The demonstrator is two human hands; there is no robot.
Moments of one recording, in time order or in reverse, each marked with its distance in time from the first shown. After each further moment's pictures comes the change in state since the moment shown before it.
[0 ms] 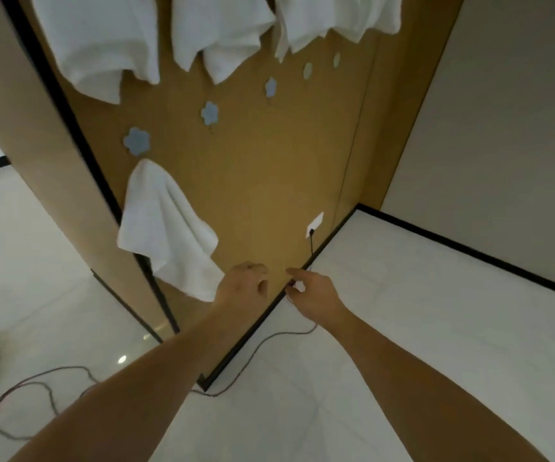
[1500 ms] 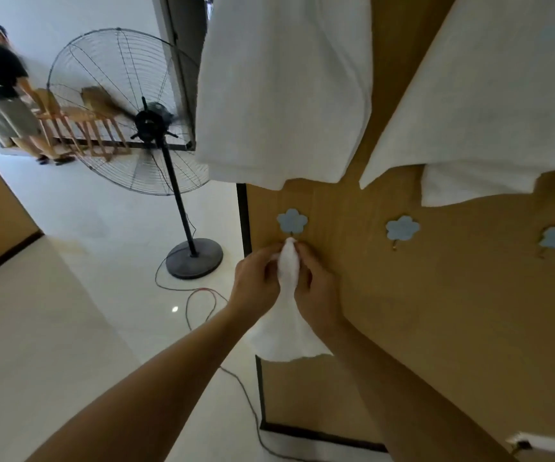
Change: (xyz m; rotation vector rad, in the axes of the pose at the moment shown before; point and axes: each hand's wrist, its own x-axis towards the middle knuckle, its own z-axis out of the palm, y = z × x) left_hand 0.109 -0.058 -0.129 0.052 0.893 -0.636; right_hand 0.231 -0.199 0.052 0.428 -0.286 -1.052
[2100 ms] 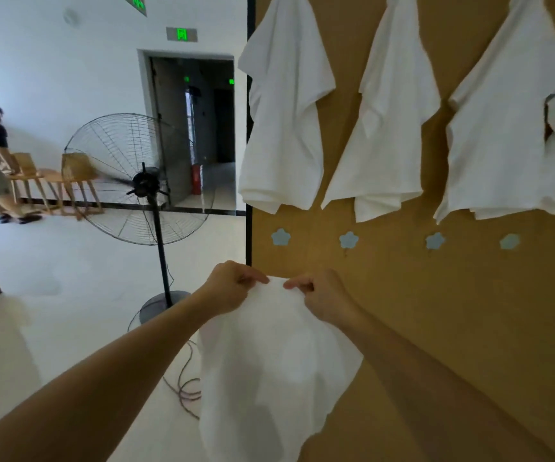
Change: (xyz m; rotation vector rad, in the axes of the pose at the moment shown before) left_hand -0.082 0.076 -0.140 0.052 -0.343 -0.056; right_hand -0.072 -0.151 -0.108 -0.239 -0.352 0.227
